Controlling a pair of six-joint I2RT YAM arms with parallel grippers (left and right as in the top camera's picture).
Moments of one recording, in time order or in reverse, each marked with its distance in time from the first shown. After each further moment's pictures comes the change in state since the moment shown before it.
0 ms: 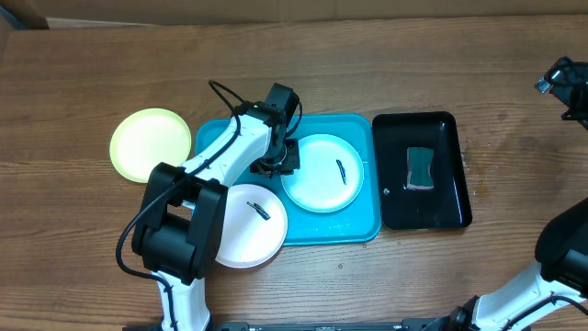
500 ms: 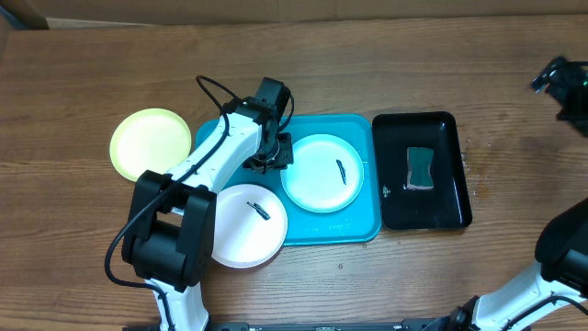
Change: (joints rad) left arm 0.030 -0.050 0.000 -0.018 -0.018 0.019; right arm 0.000 0.000 0.001 -0.067 -0.159 0.001
